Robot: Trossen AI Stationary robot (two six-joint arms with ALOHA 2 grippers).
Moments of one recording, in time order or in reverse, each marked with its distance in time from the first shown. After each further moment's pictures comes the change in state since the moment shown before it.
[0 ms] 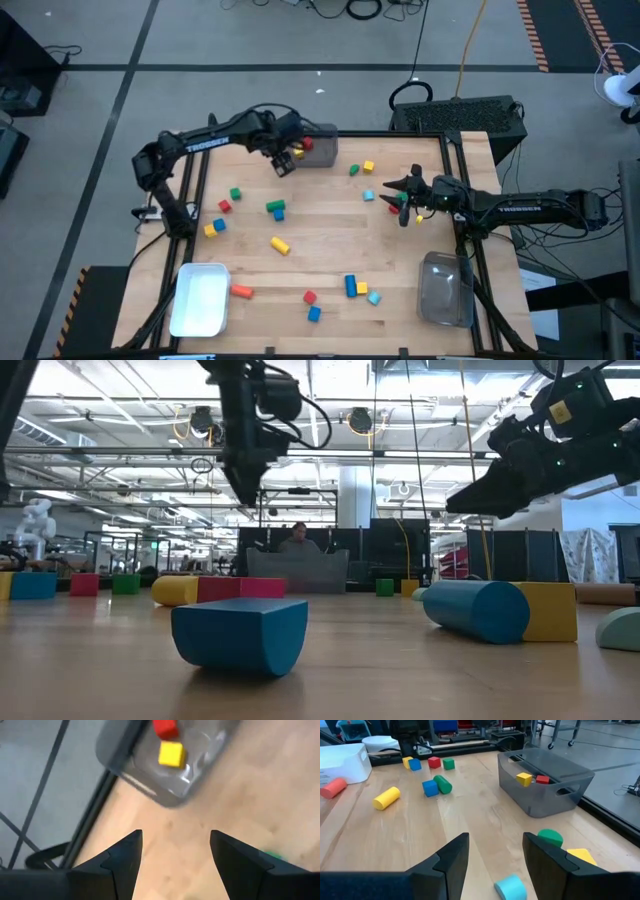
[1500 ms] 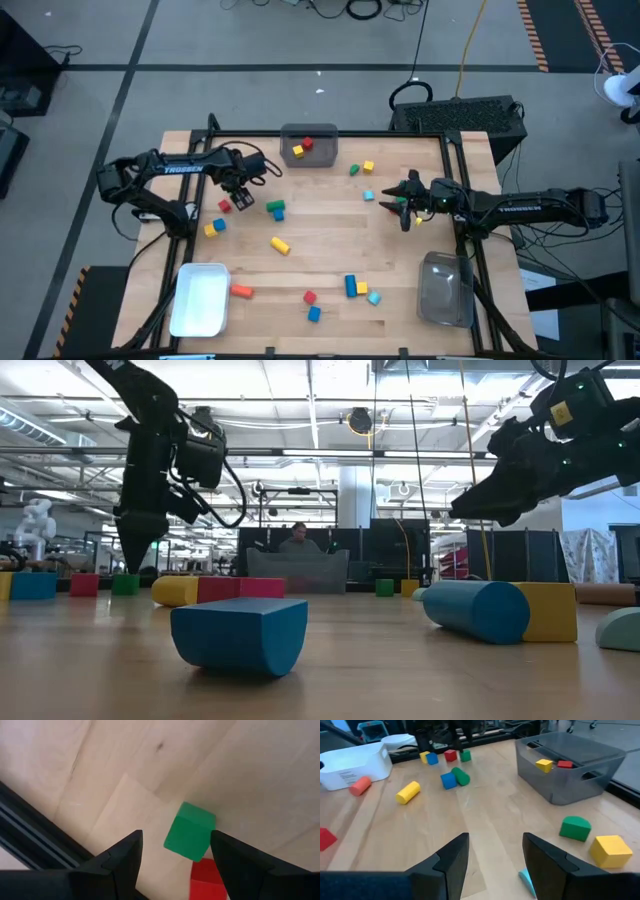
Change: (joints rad) left arm 0.054 -0.289 -0.753 0.163 0.060 -0.089; right arm 0.038 0.000 0.000 -0.039 -0.051 0.090
